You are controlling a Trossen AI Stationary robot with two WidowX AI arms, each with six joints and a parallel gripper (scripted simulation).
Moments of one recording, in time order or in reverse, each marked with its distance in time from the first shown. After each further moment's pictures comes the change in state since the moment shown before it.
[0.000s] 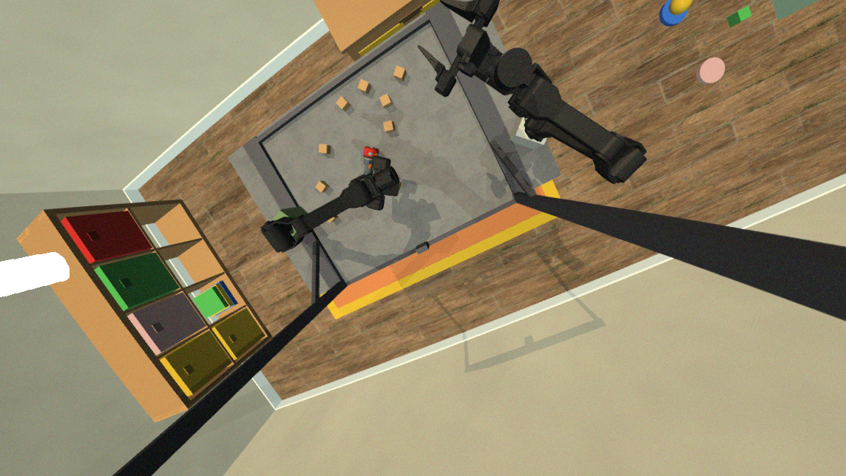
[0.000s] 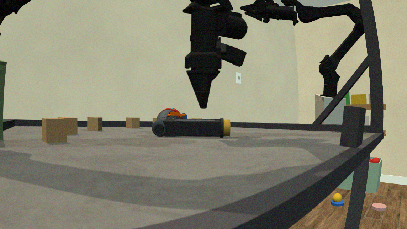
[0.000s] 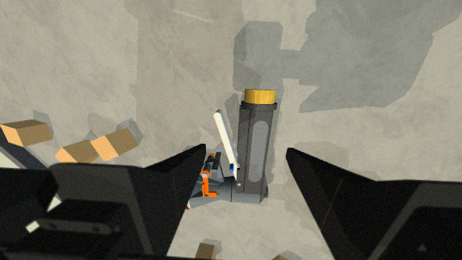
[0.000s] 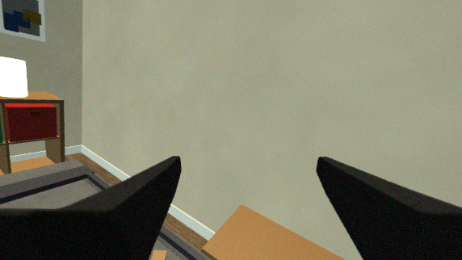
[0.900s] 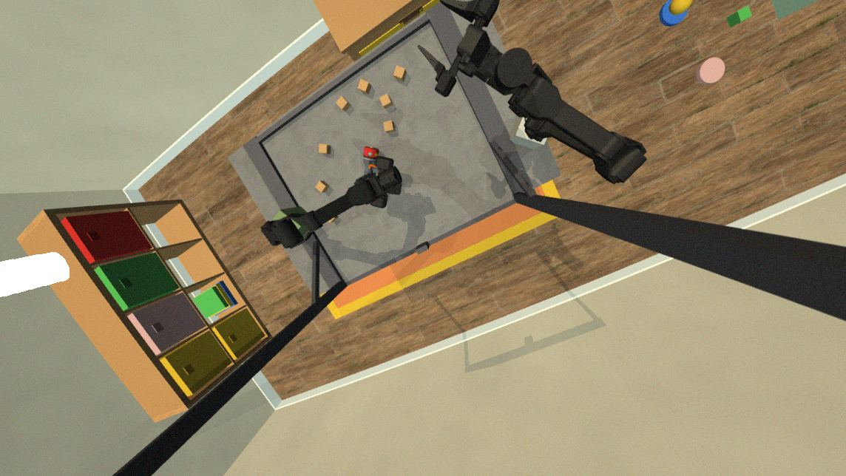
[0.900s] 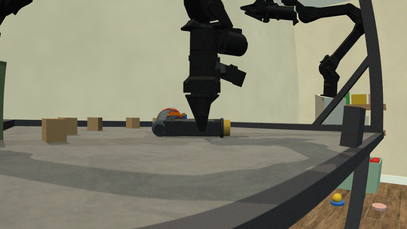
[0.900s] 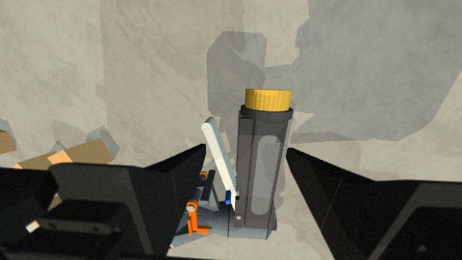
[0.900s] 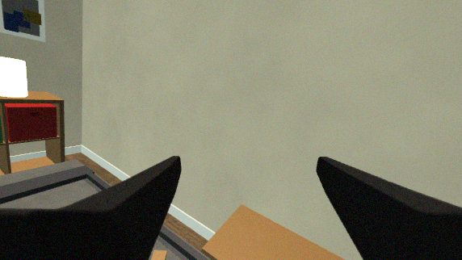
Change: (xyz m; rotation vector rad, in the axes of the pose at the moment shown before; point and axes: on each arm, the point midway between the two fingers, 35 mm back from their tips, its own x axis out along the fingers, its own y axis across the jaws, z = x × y) left arm 0.043 -0.002 -0.001 0.005 -0.003 0.000; right arm 0.000 0.000 0.000 0.000 0.000 0.000
